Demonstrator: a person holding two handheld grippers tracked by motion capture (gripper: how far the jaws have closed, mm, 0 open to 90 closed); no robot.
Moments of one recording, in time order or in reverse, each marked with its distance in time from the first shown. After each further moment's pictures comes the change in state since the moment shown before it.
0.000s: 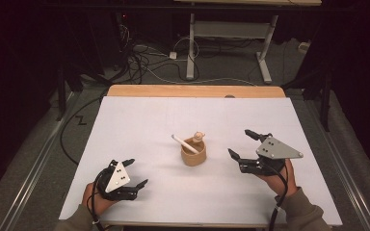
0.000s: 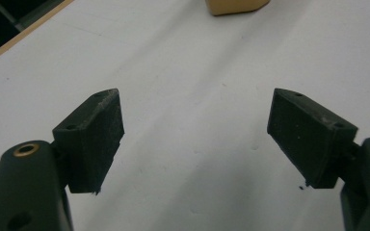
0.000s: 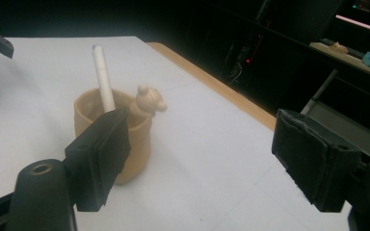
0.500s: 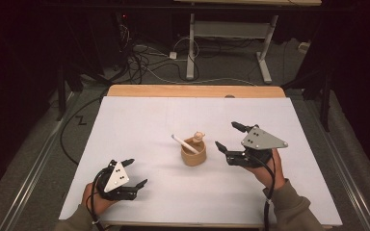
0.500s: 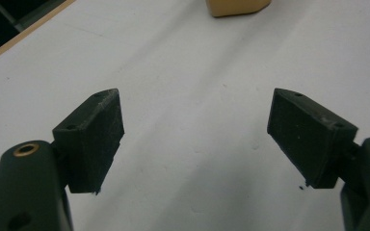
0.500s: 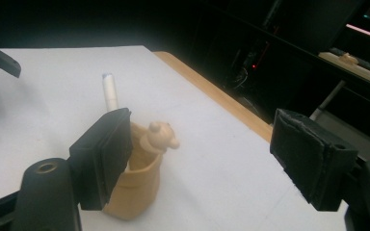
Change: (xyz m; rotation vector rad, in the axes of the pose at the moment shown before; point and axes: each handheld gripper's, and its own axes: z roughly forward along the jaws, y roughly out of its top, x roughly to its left) left arm 0.001 -0.001 -0.001 -0.010 -0.003 -0.009; right arm 0.011 0.035 0.023 -0.003 0.026 -0.024
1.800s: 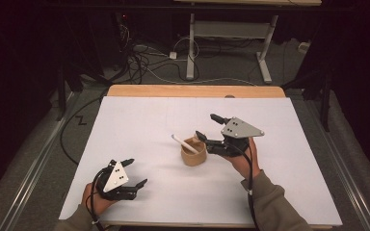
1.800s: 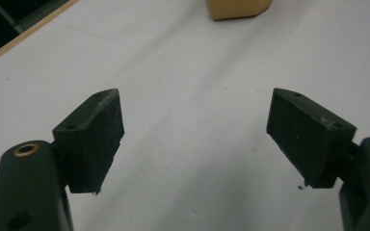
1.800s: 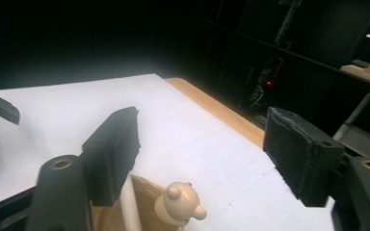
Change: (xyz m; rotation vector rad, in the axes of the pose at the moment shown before) left arm 0.001 0.000 -0.001 -0.009 -0.002 -0.007; right arm 0.010 0.014 0.055 -0.085 0.053 0.062
